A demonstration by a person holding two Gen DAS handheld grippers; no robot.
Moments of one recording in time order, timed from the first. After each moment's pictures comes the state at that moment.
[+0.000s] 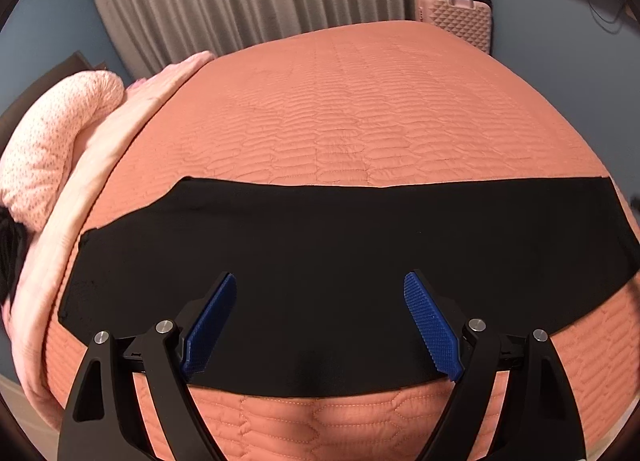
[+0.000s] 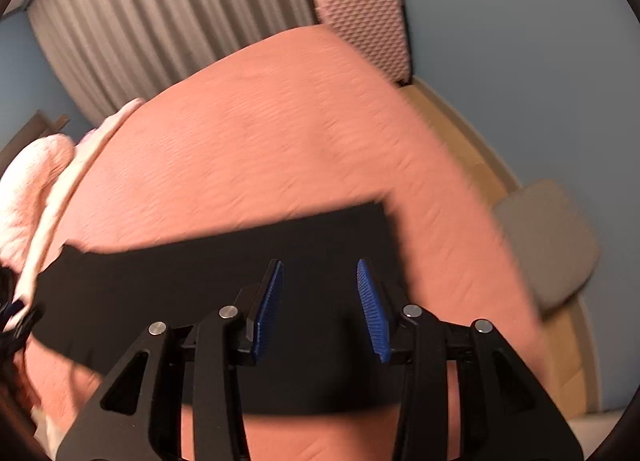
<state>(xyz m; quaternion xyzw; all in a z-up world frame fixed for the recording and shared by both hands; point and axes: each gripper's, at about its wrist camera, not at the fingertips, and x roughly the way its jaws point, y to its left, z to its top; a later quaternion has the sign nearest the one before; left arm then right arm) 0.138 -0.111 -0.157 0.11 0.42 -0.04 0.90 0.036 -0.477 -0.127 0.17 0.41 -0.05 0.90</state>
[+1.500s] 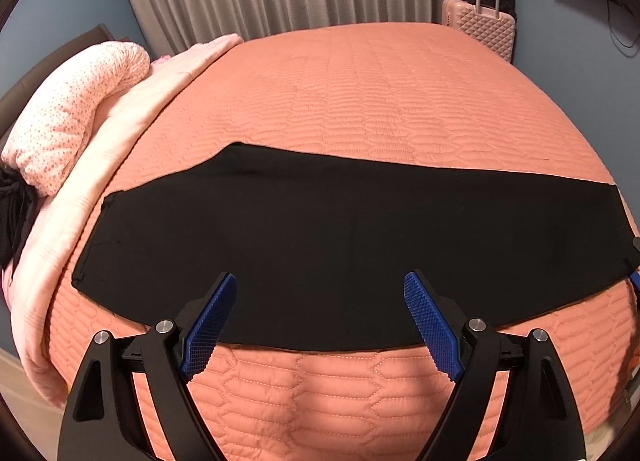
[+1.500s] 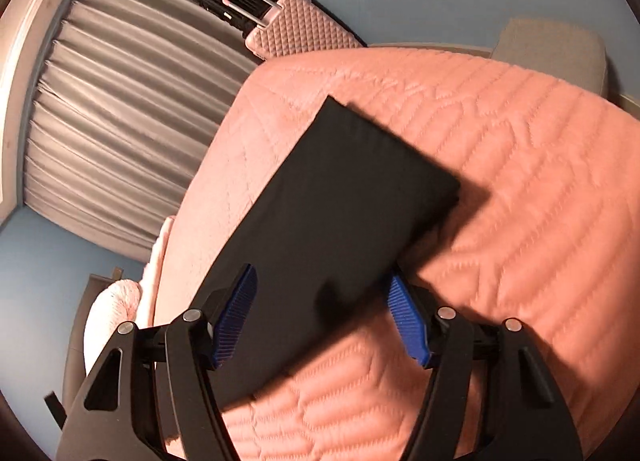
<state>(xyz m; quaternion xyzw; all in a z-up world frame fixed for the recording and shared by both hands) 0.108 -0.048 -0.153 0.08 0.43 -0.02 0.90 -0.013 -0.528 -0.205 0.48 0.28 -0.09 0.83</state>
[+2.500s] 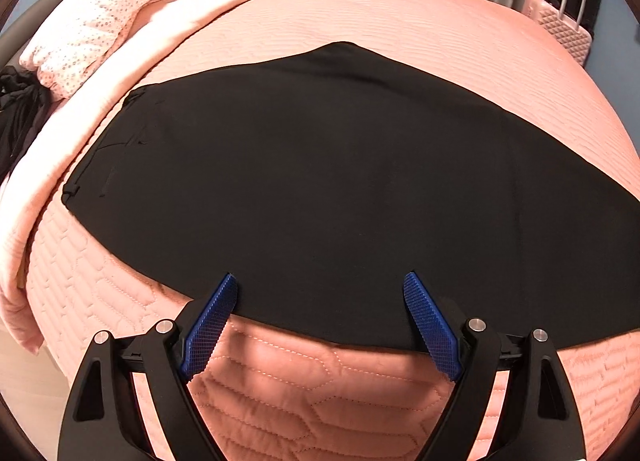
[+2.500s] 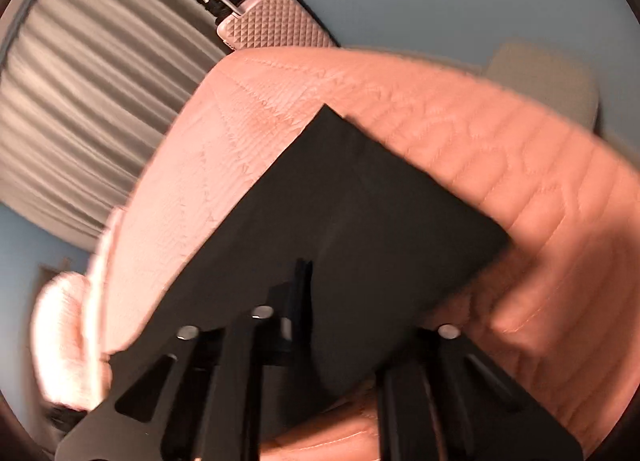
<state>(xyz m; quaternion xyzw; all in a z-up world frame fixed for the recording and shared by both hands) 0.147 0.072 -0.230 0.00 0.51 0.06 0.86 0.037 -0.523 -0.183 0.42 0.35 -0.15 0.83</state>
